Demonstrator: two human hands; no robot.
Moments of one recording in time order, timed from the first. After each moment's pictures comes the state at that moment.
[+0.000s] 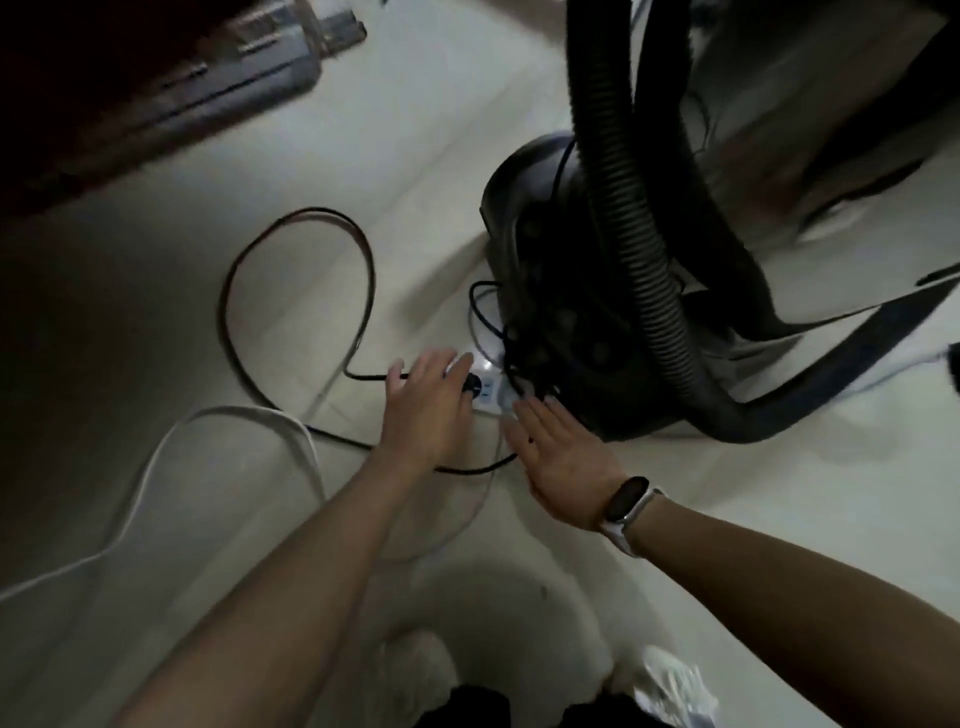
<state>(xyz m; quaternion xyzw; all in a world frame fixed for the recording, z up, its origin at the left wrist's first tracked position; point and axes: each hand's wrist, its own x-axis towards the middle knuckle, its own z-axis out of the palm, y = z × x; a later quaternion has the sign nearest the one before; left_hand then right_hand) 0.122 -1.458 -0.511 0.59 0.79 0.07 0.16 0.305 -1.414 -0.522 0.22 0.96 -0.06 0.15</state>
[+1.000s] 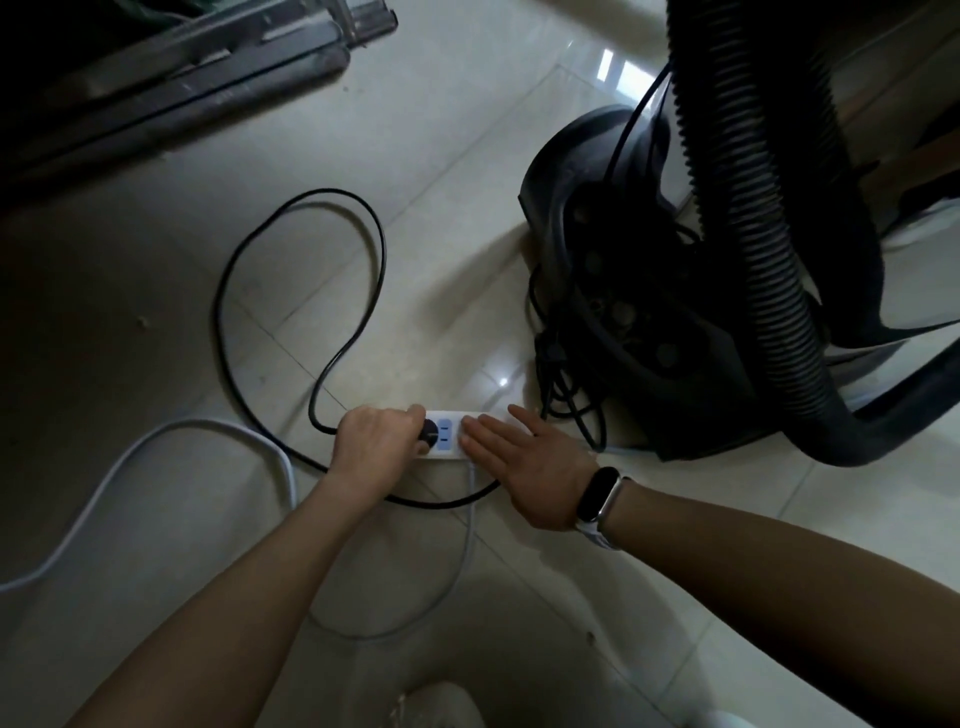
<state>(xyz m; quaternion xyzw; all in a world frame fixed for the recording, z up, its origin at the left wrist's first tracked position) 0.057 -1.493 -0.563 0.62 0.75 -0.19 0.11 0.247 -1.417 -0.584 0.09 0.98 -0.09 0.16</state>
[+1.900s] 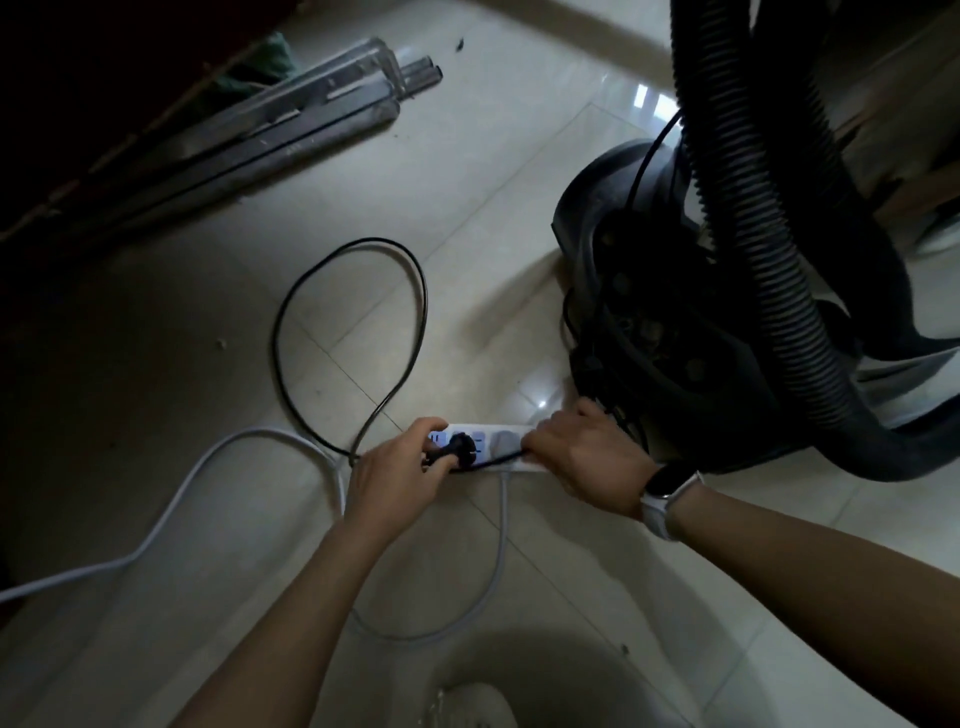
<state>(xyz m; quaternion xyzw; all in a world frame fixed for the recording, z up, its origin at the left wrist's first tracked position) 0.064 -1.535 -0.521 0.44 0.86 0.11 0.24 0.247 -1.397 -0.558 0.11 0.98 -0.13 -0.13</state>
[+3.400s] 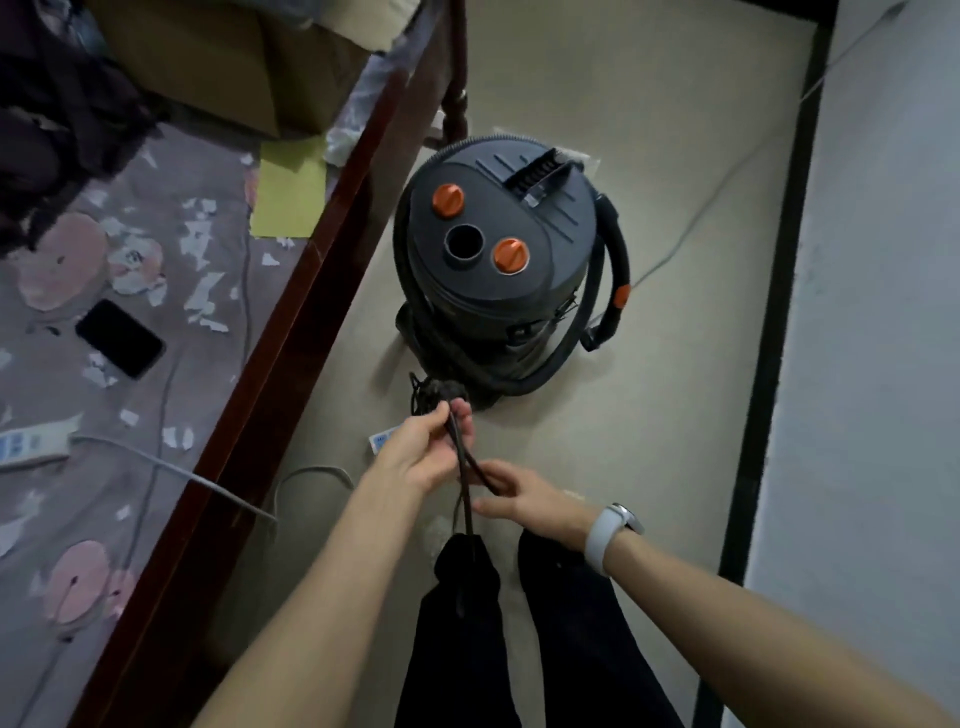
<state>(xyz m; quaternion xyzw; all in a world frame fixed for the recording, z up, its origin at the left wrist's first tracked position) 0.223 -1.498 0.098 -0.23 0.51 0.43 0.71 0.372 -1.537 0.080 0.50 0.53 -0.69 -0.02</state>
